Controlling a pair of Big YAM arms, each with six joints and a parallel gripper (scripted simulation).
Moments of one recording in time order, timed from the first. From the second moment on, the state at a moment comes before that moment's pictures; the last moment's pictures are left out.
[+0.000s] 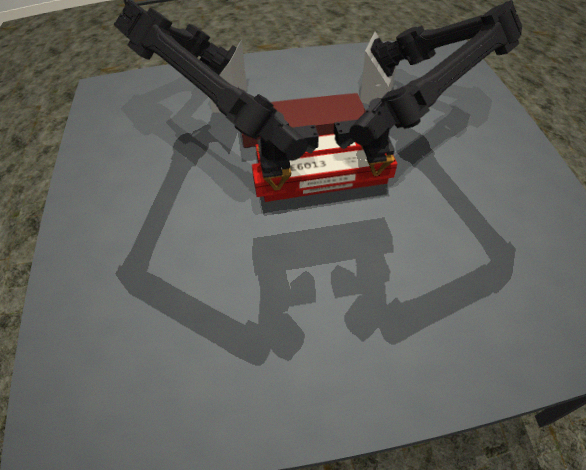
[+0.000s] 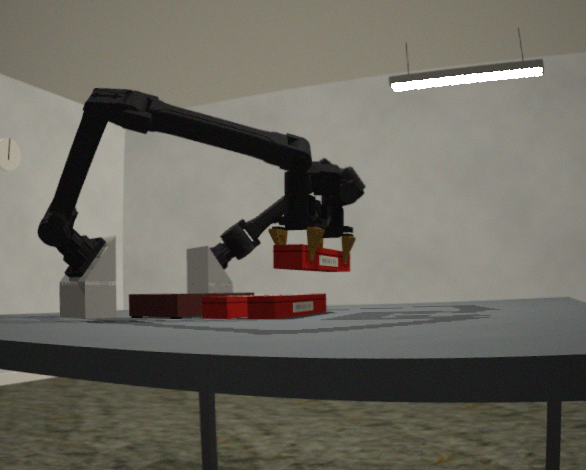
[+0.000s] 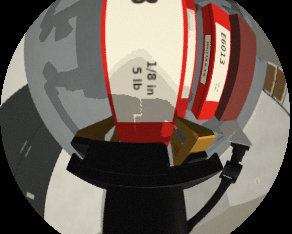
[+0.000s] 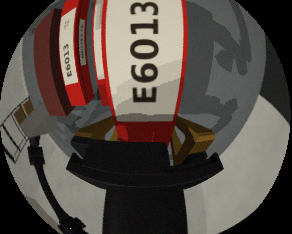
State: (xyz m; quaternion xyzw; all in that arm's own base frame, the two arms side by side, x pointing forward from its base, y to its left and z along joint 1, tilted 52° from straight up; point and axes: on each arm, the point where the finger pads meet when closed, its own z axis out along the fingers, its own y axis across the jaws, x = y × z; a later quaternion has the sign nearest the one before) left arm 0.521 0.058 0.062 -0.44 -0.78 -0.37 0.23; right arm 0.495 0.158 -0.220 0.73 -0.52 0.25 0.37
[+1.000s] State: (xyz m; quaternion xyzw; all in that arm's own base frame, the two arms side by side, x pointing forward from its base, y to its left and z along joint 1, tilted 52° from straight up) left arm 0.510 0.055 0.058 -0.44 -0.78 -0.37 0.23; right arm 0.483 0.157 -0.217 0.73 -0.52 0.25 0.37
